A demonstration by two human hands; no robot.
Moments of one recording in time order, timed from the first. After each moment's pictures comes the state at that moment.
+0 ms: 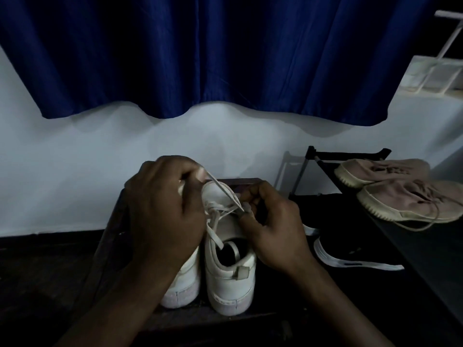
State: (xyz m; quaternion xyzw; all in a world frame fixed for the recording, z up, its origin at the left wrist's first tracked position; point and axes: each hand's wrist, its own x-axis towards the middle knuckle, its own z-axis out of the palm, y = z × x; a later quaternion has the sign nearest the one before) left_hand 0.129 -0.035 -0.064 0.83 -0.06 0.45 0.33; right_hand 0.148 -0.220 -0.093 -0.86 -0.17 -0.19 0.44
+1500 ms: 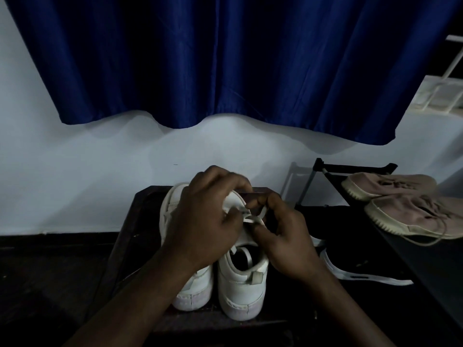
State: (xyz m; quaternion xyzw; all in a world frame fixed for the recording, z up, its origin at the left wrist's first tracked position) left_hand 0.134 -0.042 -0.062 0.87 -0.16 0.26 0.39; right_hand 0.151 -0.219 -0.096 -0.84 -0.21 -0.13 0.48
